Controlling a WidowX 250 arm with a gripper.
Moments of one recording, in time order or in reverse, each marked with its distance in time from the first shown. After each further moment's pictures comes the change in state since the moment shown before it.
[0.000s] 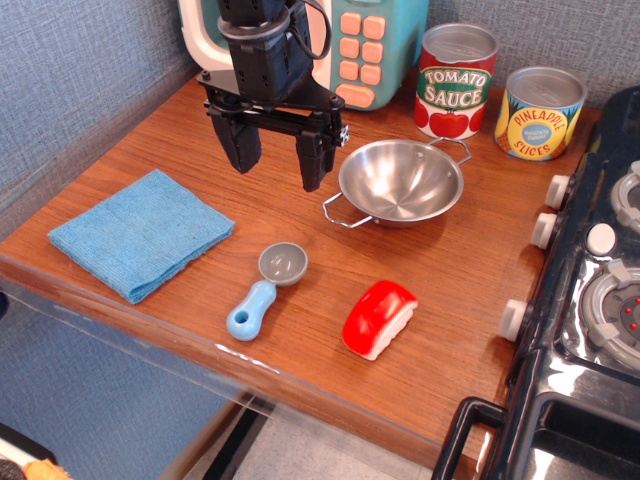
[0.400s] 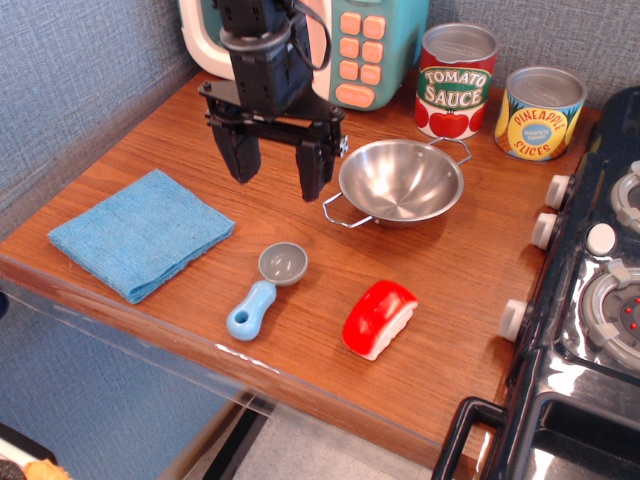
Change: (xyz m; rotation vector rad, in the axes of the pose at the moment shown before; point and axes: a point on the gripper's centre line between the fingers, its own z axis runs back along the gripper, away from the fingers) arm -0.004 0.001 -0.008 -0.004 0.032 0.004
